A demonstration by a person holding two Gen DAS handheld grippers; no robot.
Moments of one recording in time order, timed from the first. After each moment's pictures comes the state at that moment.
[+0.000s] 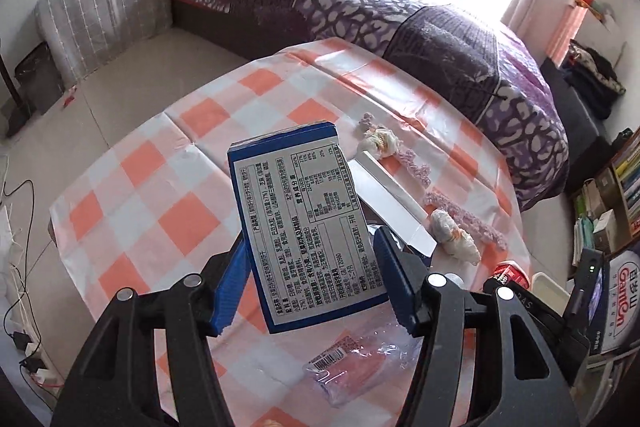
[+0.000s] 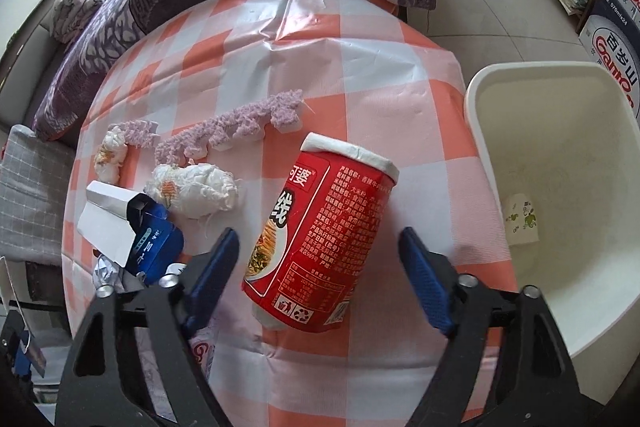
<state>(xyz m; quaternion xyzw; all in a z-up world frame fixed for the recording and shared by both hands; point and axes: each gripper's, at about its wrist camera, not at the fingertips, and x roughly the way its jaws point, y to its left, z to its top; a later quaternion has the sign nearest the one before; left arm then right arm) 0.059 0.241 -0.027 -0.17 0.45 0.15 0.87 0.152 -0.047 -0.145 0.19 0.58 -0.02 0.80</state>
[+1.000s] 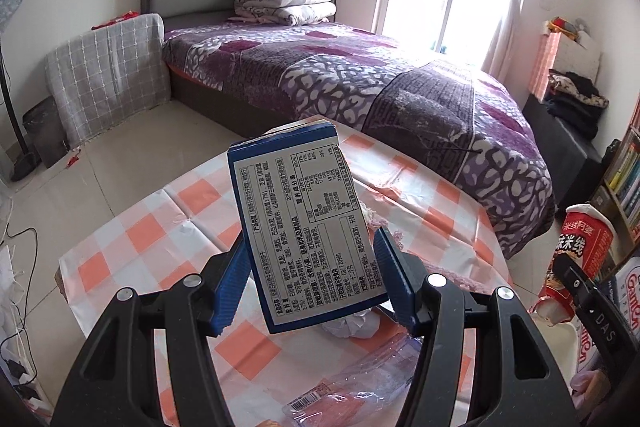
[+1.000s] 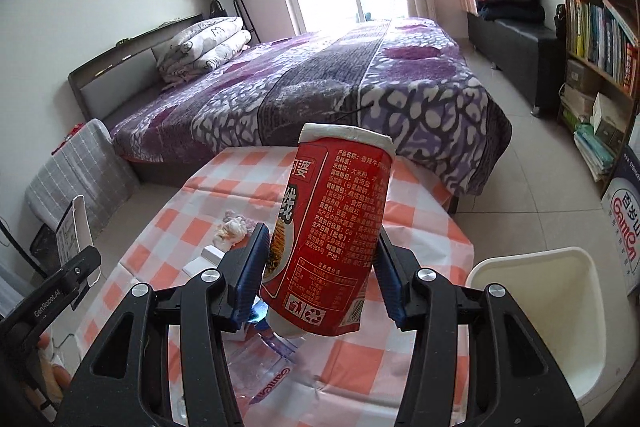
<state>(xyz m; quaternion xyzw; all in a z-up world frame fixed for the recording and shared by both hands) 0.052 0.206 0.016 -0.12 0.32 0.15 0.92 0.099 -0.032 0.006 0.09 0.33 0.09 0.94</state>
